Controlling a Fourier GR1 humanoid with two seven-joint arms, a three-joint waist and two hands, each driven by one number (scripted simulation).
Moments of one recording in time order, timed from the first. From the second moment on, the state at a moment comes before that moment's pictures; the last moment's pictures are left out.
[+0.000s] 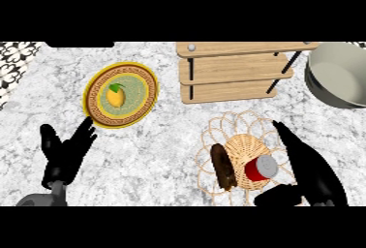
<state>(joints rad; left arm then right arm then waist) -0.04 0.30 -0.10 -1.35 0.29 0.13 0.25 -0.08 -0.47 0.44 -1.97 0.44 0.07 1.03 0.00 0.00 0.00</state>
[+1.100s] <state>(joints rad) -0.04 0.25 0.00 -1.33 0.21 0.05 0.27 -0.04 -0.26 0.37 -1.66 0.73 0.02 0.79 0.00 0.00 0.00</state>
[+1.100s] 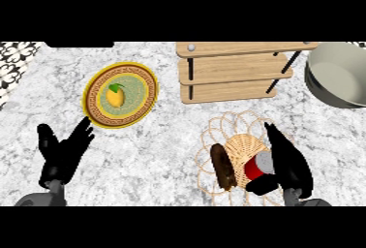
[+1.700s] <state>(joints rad) -0.02 0.23 0.02 -1.37 0.18 0.03 0.28 -0.09 -0.24 0.39 -1.56 0.74 0.14 0.63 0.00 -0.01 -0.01</state>
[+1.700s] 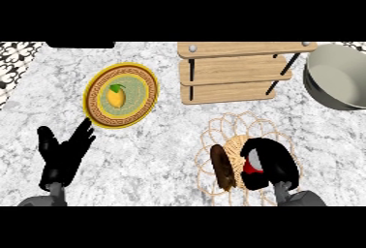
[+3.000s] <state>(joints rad) -0.03 0.21 0.05 -1.34 0.17 0.02 0.27 -0.42 0.00 0.61 -1.96 0.85 0.14 0.88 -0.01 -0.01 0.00</state>
